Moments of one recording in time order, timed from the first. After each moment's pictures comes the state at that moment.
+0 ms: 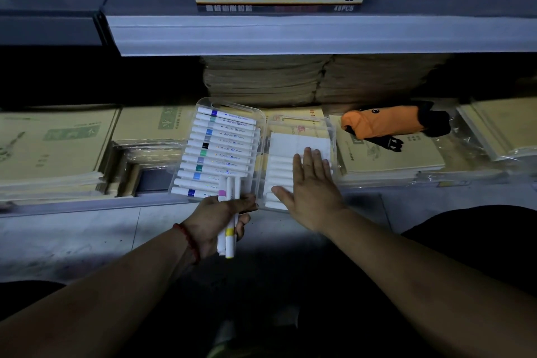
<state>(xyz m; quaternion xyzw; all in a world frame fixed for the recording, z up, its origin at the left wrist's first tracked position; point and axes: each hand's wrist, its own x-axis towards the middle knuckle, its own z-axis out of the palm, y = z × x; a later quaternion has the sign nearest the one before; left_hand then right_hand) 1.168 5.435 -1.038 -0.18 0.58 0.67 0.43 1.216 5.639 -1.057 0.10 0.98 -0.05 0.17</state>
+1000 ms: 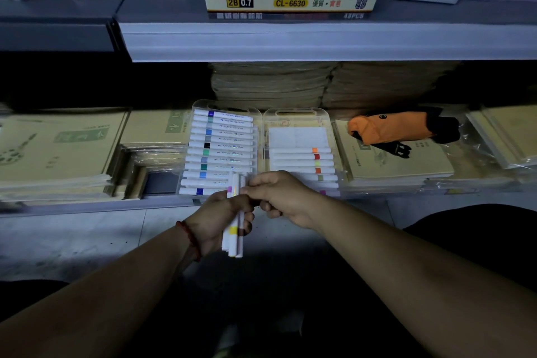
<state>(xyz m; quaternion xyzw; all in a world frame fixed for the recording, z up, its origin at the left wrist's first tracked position) 1.157 5.436 -1.031 -0.14 0.57 0.69 0.43 1.182 5.581 -1.018 0.22 0.66 -0.68 0.23</state>
